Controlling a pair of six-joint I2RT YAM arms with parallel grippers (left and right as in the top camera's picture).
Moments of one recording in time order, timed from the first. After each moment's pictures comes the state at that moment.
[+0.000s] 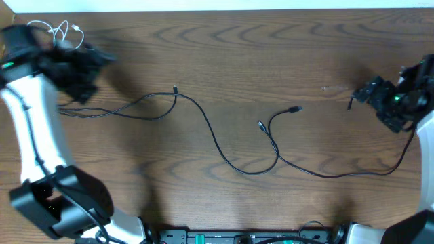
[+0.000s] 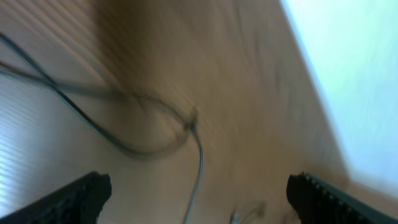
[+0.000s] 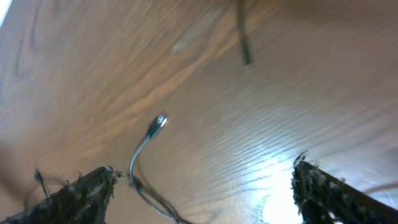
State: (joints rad) left arm 0.39 1.75 1.67 -1.11 0.54 -0.46; right arm -0.31 1.47 1.26 -0.95 -0.30 0.42
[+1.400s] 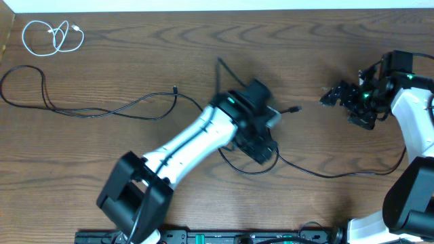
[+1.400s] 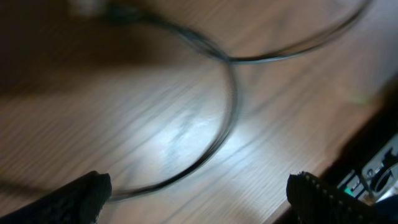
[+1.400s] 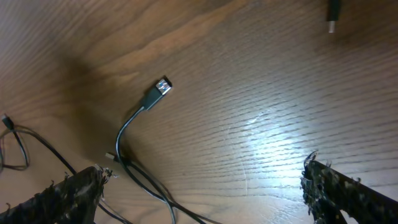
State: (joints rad) left arm -0.75 1.80 1.36 -0.93 0.34 -0.03; right arm -0.21 1.70 1.26 -0.93 -0.40 0.31
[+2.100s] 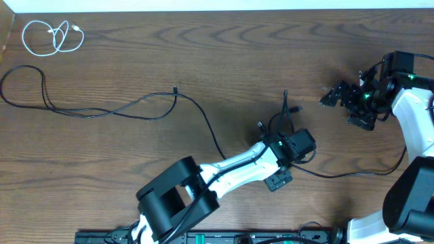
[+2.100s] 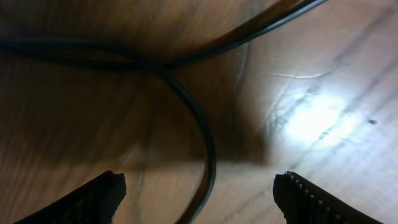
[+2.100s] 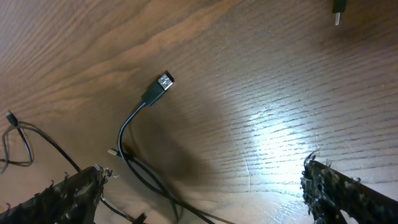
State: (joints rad) left arm -1.06 1.97 1.33 -0.81 -0.04 -0.01; right arm -0.21 1.70 1.26 -0.95 -0.41 0.31
